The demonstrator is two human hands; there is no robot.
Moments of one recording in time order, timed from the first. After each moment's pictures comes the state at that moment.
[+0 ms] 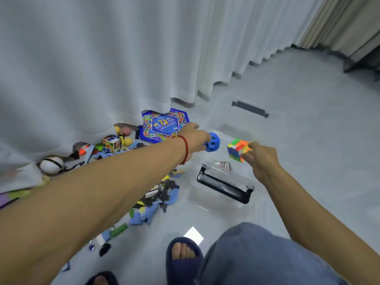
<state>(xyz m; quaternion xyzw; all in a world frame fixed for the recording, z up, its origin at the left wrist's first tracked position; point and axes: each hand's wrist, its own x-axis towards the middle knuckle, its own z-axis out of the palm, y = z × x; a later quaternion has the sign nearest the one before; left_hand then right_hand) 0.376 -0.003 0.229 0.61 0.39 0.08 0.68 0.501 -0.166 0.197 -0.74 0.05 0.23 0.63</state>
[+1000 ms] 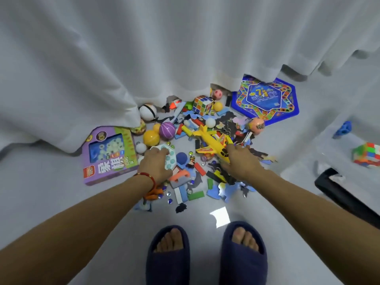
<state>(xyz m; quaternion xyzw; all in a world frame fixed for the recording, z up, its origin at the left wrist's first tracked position) 0.051 0.121 0.049 0.79 0.56 -0.08 0.22 0.309 0.034 0.044 -0.78 -0.59 0.22 -0.04</state>
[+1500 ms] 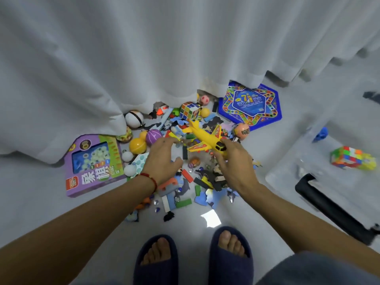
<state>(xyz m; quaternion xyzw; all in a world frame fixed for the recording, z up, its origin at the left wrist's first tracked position) 0.107 0.116 0.084 0.82 0.48 0.11 0.30 0.313 0.018 0.065 -0.80 -0.55 0.11 0.23</state>
